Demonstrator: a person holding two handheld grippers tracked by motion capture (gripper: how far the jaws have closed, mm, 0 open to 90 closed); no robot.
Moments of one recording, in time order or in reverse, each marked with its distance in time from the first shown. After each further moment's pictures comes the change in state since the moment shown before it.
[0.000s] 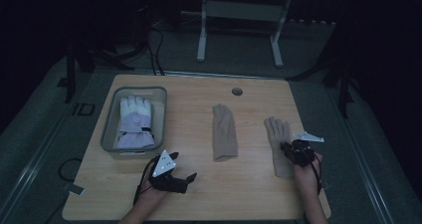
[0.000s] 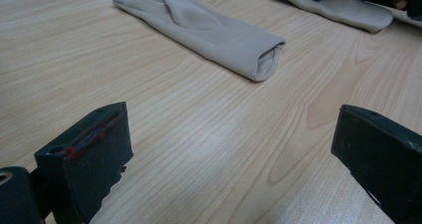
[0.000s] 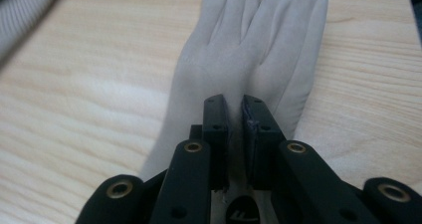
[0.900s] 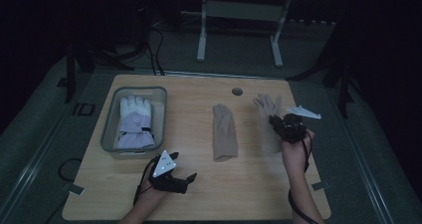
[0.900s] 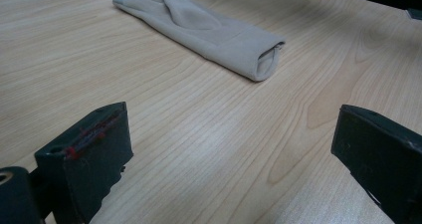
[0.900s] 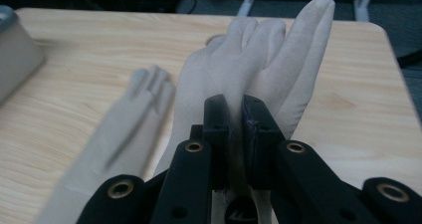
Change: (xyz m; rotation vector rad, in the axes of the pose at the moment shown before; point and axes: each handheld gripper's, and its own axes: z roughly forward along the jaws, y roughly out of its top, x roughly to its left) left arm -0.001 0.000 0.000 -0.003 0.002 0.000; right arm 0.059 0.091 -0.033 -0.180 0.058 0.035
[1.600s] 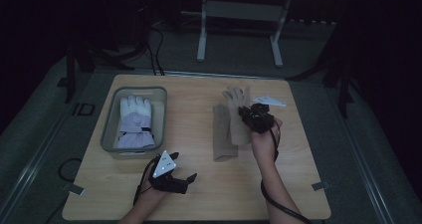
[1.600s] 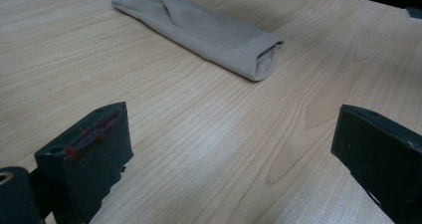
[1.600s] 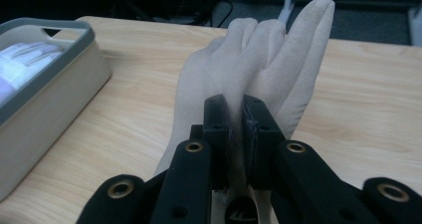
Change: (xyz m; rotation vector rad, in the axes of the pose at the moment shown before) left arm 0.000 0.000 0.000 0.000 -0.003 0.011; right arm 0.081 0.024 0.039 0.003 0.106 -0.039
